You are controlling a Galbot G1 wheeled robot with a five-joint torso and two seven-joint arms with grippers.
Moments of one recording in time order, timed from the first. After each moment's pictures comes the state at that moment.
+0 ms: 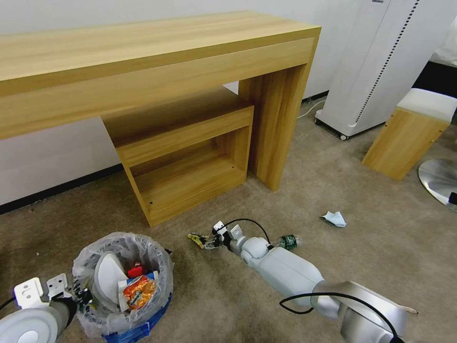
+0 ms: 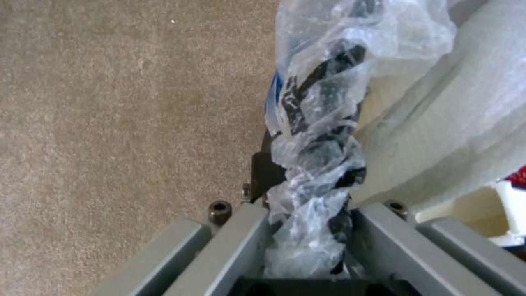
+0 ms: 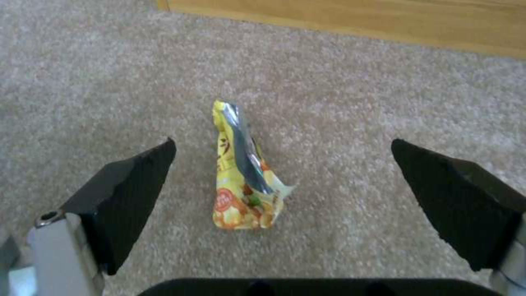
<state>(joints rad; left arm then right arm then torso) 1.76 -1.00 -0.88 -2.23 -1.38 0.72 -0.87 -0.45 1.45 -0.59 0.72 0.58 0.03 -0.16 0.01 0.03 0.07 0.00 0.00</state>
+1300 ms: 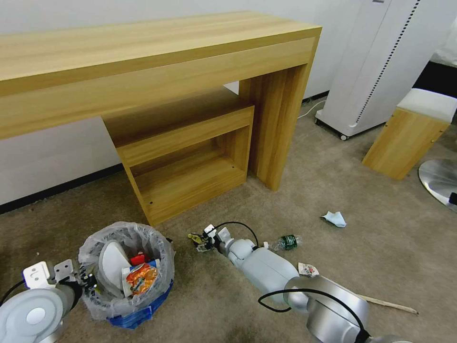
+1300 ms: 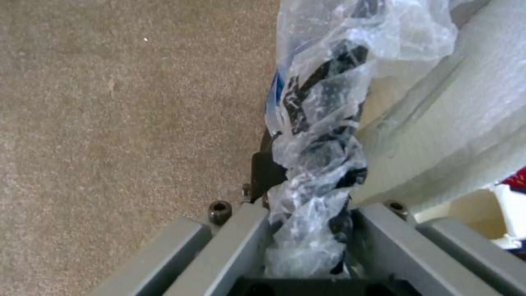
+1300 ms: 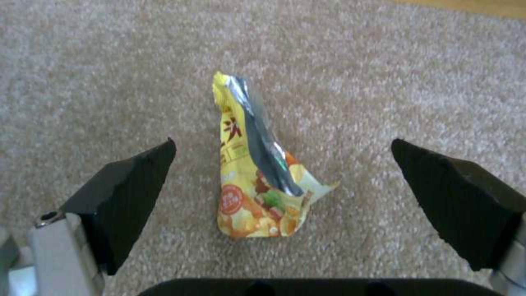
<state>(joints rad) 1.63 -0.94 -0.81 -2.12 -1.42 0.71 -0.85 -0.43 1.61 -0.53 0.47 0.47 0.04 -0.16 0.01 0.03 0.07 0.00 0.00</state>
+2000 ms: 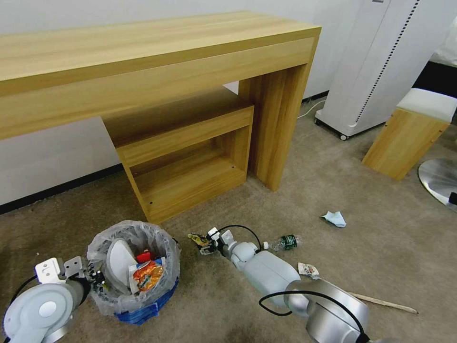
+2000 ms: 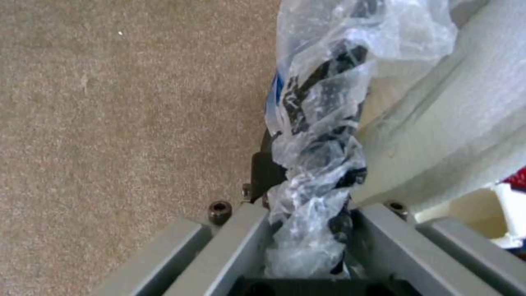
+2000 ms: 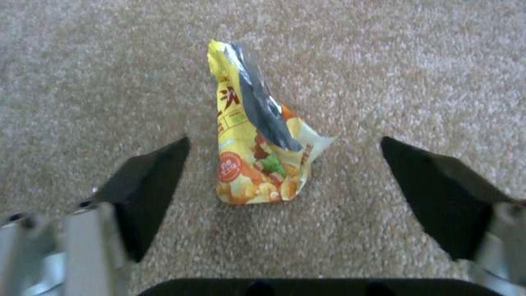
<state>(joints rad) 1.59 -0.96 -0.75 -2.10 -1.39 0.71 -0.84 -0.45 1.61 -0.48 0.46 0.47 0.04 -0.19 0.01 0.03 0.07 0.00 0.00</state>
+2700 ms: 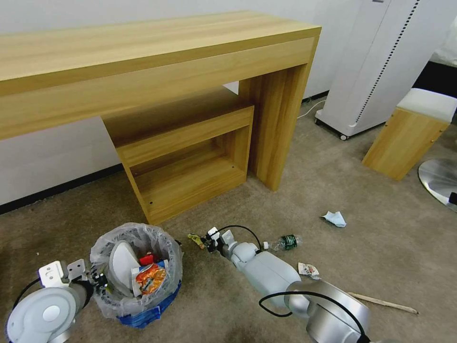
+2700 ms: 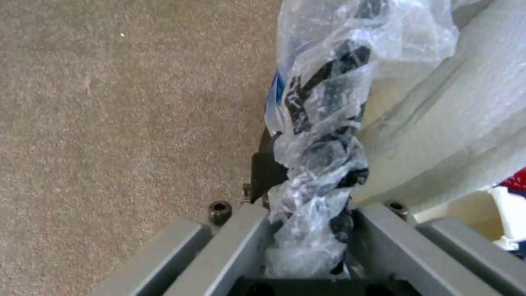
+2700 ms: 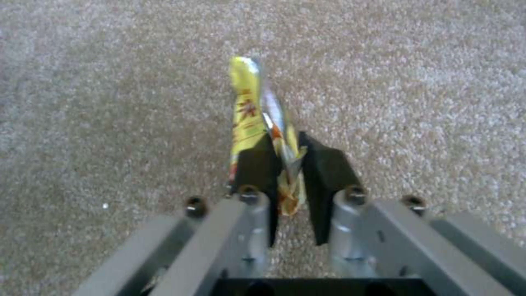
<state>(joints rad) 1.60 -0.96 -0.76 -2.12 -1.37 0.71 -0.84 -0.46 1.61 -0.47 0.47 0.47 0.05 -0.19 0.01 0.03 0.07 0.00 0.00</state>
